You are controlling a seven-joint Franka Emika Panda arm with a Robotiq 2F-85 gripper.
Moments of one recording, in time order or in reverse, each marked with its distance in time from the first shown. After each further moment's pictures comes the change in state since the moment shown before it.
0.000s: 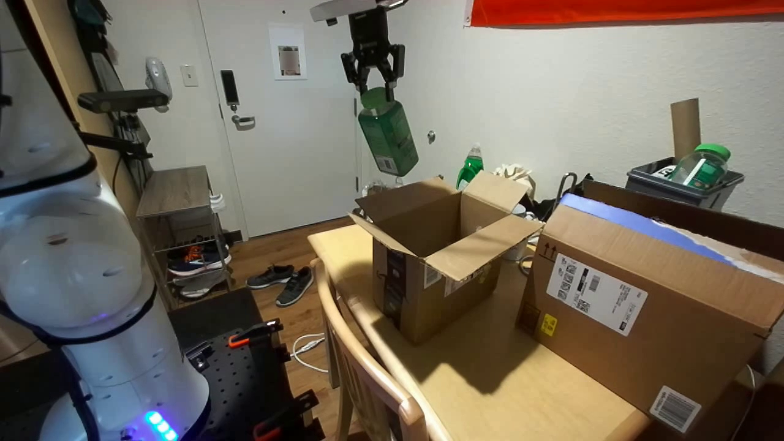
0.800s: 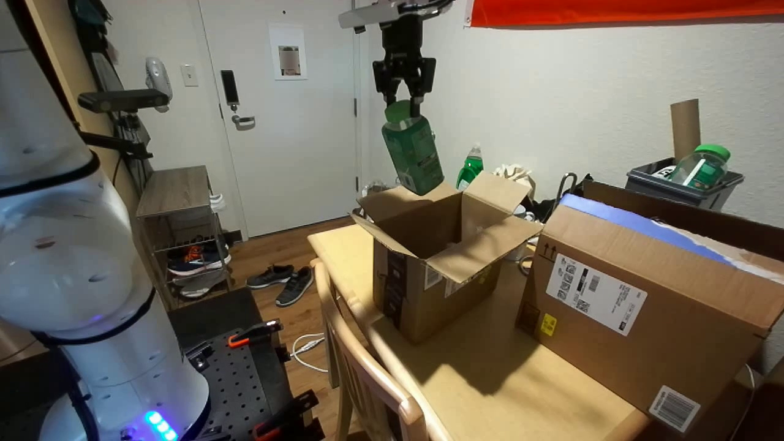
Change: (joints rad) arm -0.079 0.002 -0.089 -0.024 0.053 0.003 0.089
